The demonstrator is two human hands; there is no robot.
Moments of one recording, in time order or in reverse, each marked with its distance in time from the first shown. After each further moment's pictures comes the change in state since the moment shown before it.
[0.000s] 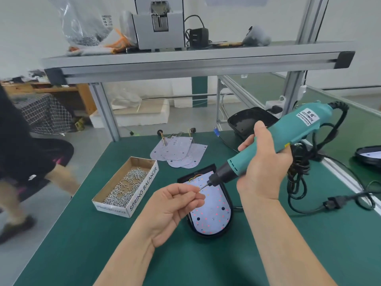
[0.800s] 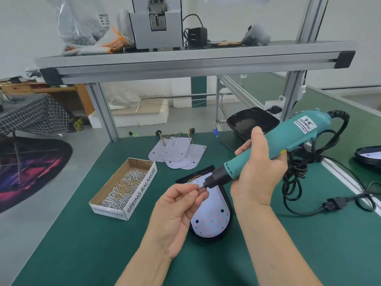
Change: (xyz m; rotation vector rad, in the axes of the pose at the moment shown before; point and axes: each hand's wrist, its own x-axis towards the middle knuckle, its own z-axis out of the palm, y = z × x) left_hand -0.001 -0.019 0.027 -0.248 0.125 0.125; right_hand -0.005 0.010 0.003 -0.034 0.089 -0.012
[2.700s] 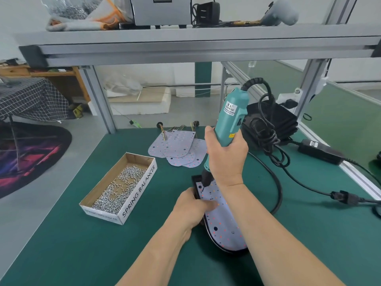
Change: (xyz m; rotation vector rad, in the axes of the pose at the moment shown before) left_hand 0.078 -0.037 -0.017 0.781 0.054 -0.280; right_hand 0.038 0.101 0.028 -0.502 -0.338 -0.204
